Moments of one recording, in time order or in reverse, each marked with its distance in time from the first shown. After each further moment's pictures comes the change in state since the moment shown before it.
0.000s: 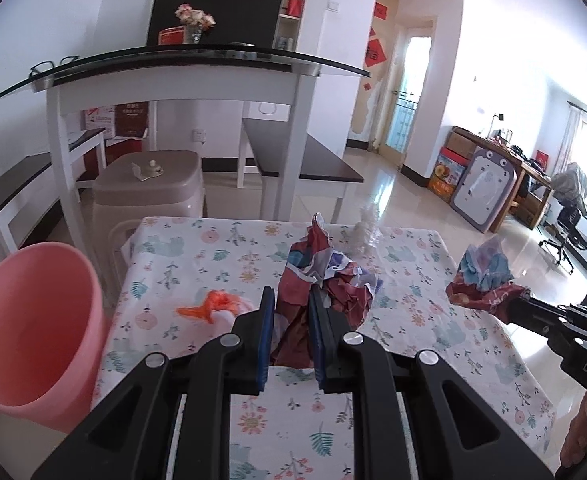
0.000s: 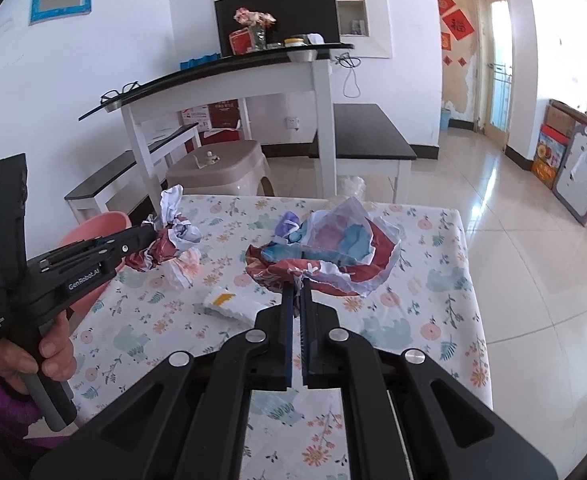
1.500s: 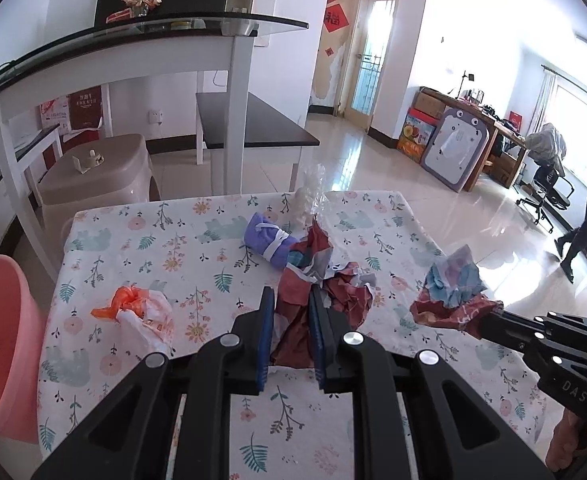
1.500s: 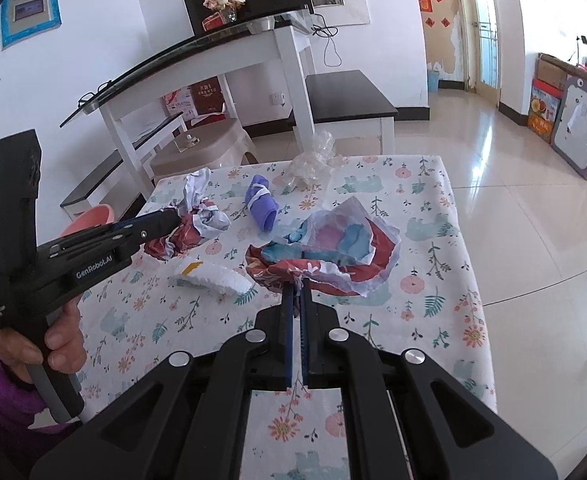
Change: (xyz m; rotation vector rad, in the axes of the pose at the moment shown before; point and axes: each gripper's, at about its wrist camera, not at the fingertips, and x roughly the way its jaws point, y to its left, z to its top) left arm 0.047 -0.057 -0.002 0.100 0.122 -0.102; right arm 0.010 -0.047 -0.030 0.123 0.089 0.013
